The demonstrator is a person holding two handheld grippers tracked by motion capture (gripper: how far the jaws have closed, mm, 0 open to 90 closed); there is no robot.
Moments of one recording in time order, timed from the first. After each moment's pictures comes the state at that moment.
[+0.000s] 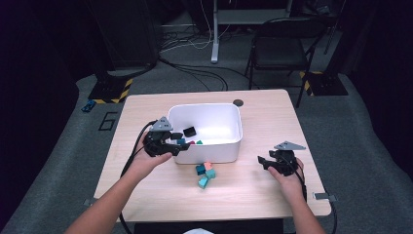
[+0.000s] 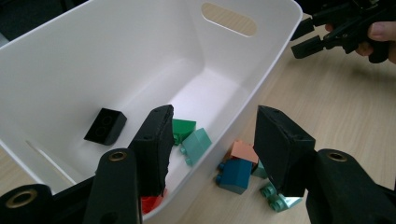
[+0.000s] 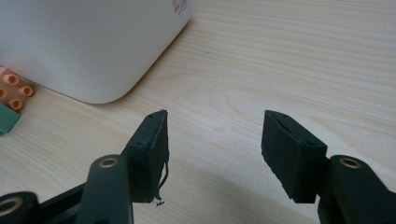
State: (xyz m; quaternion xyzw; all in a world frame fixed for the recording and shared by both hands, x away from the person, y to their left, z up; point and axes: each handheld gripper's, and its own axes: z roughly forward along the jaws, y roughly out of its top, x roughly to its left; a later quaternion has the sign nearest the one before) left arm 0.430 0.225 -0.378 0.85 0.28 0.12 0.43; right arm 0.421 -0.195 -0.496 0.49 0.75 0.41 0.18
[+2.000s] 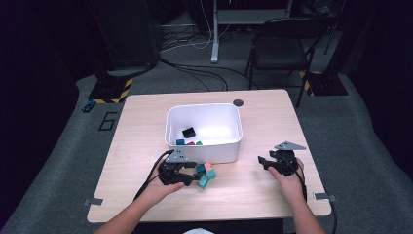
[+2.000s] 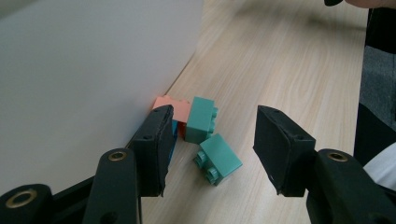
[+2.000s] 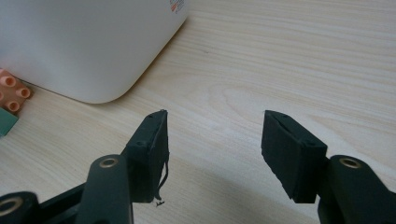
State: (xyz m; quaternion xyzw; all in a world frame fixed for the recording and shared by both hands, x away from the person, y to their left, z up) left arm 0.388 0.190 -0.453 0.87 0.24 0.07 0.42; right arm 0.421 -0.195 -0.497 0.49 0.75 0.41 0.19
